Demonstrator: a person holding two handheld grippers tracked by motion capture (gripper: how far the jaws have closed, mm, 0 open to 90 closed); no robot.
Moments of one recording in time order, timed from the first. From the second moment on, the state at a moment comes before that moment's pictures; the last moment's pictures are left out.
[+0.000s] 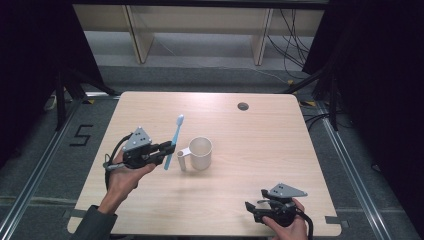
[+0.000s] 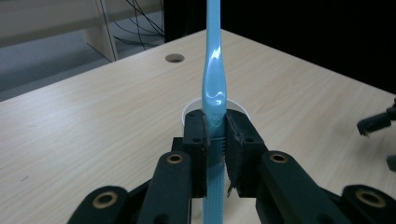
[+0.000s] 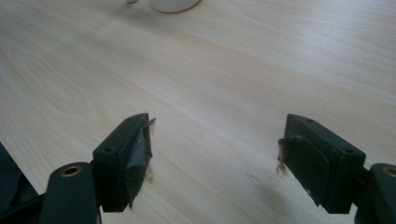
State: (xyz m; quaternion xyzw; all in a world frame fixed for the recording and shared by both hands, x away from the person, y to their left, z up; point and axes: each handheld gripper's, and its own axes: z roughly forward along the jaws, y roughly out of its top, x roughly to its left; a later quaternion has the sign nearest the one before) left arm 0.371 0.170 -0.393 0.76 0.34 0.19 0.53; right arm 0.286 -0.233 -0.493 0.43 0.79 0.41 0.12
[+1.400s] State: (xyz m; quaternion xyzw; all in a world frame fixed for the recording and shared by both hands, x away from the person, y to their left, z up) left arm 0.391 0.163 -0.407 0.66 0.32 0.25 0.63; right arm 0.286 -0.233 -0.492 0.43 0.80 0.40 0.12
